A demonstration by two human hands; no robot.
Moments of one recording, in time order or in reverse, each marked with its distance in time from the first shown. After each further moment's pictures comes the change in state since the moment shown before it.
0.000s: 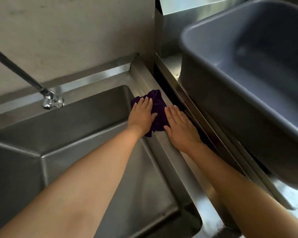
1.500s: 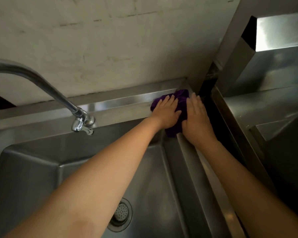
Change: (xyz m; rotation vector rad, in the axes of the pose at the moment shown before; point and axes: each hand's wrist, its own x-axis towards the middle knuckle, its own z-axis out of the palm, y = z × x) left_hand 0.129 -0.098 -0.045 -0.192 -0.081 -0.017; right_hand 0.197 -0.047 -0.014 0.173 0.093 -0.004
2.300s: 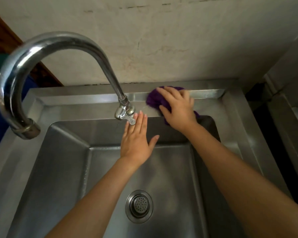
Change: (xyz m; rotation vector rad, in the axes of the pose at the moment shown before) left_hand -0.169 -0.116 0.027 0.096 0.336 -0.451; right_hand 0.046 -0.136 0.059 0.146 0.014 -0.413
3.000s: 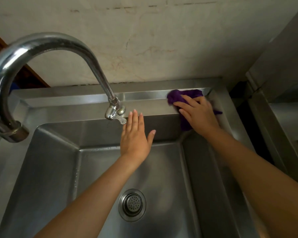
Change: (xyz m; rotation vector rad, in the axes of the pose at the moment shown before) left_hand 0.006 0.019 0.002 -0.001 -0.010 -0.026; right_hand -0.033 0.081 -0.021 -0.313 -0.041 0.011
